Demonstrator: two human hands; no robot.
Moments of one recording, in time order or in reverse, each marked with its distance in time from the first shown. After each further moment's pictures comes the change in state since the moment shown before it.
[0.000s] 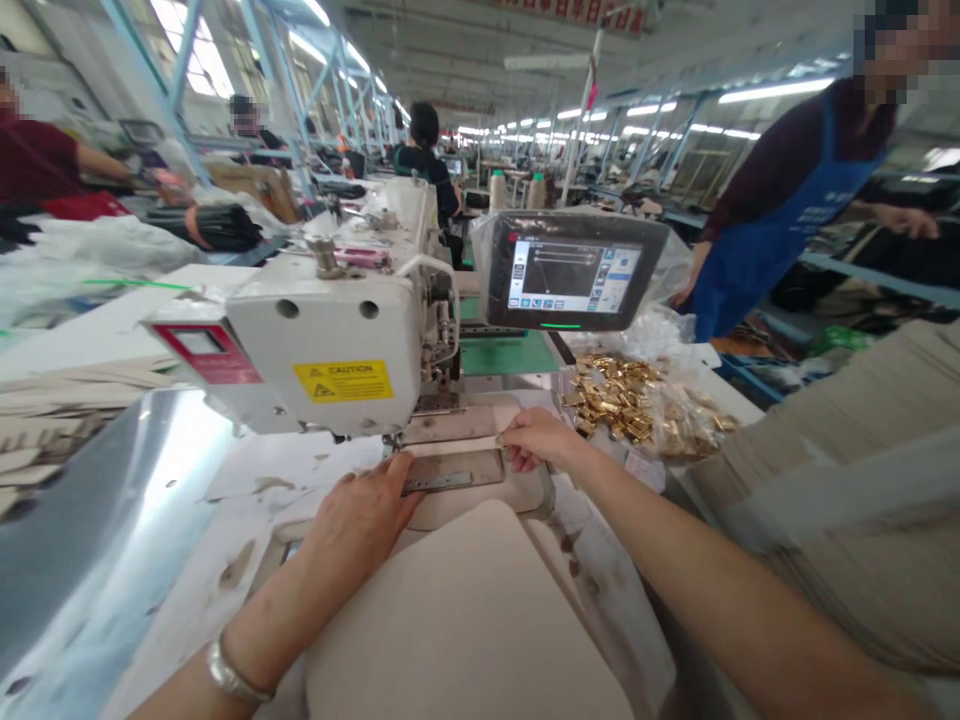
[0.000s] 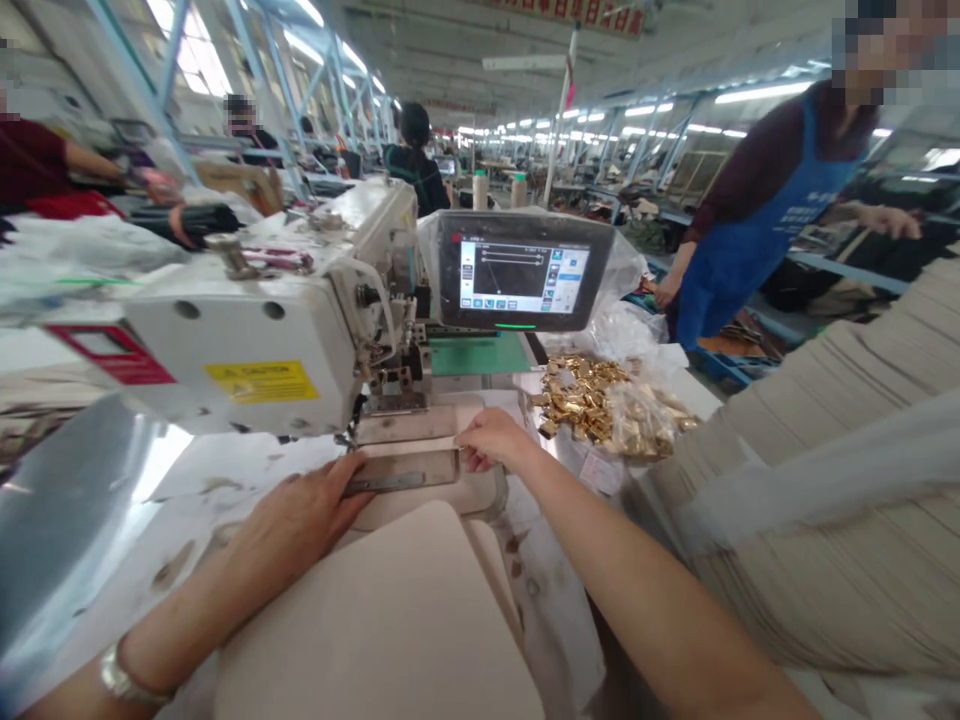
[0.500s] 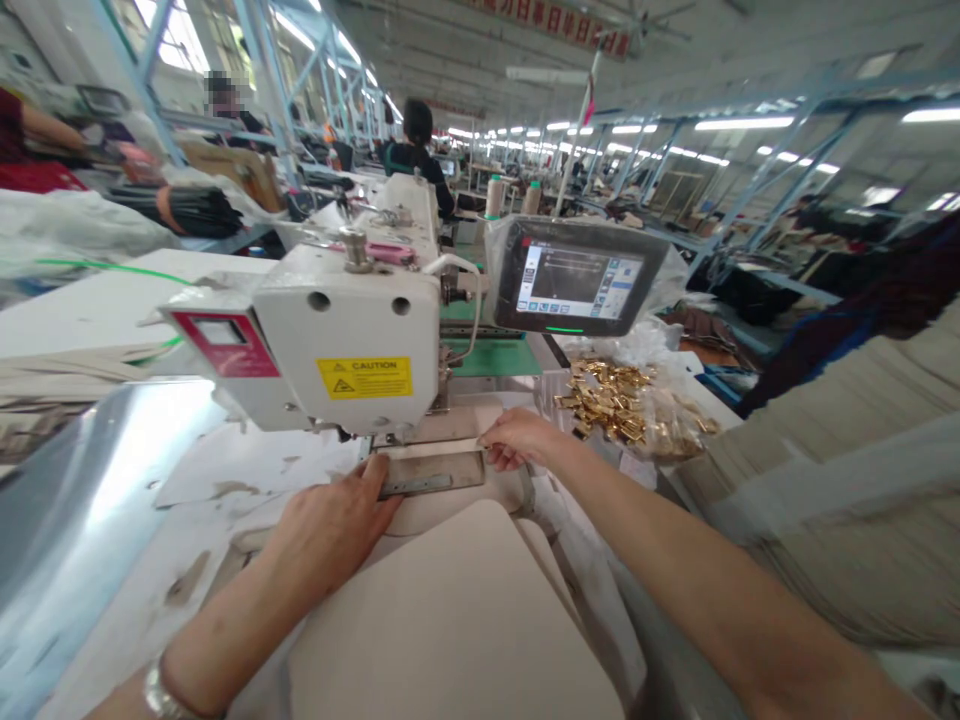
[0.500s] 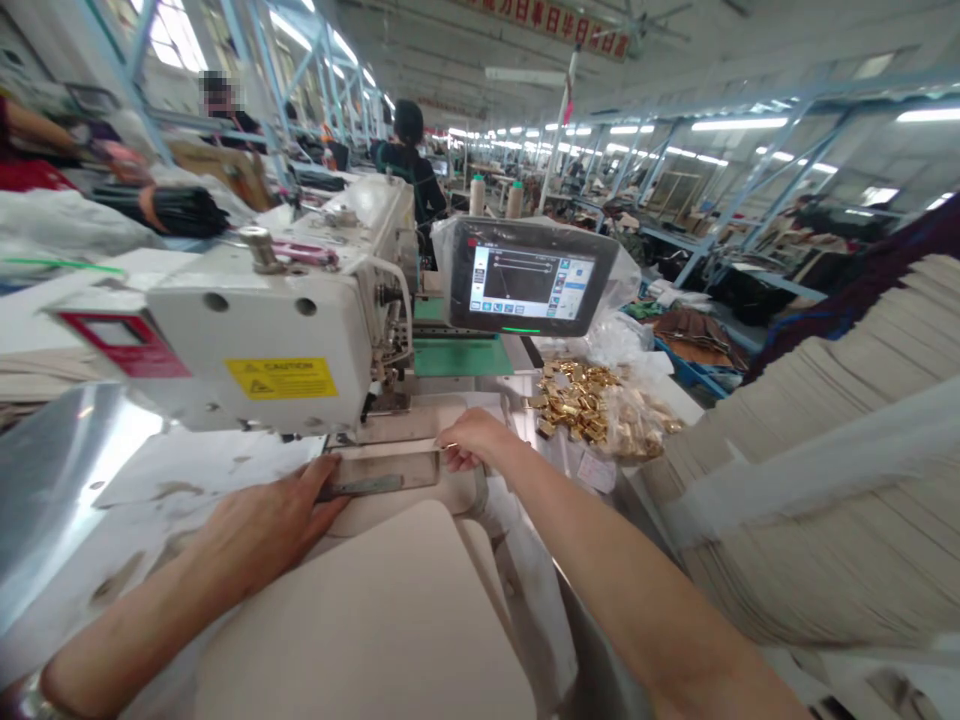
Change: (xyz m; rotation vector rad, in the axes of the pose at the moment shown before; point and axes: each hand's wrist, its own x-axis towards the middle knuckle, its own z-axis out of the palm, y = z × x) left_hand -0.010 -0.036 0.008 0.070 0.041 0.009; right_hand 0.000 -0.027 0.027 -0.075 -0.052 0.104
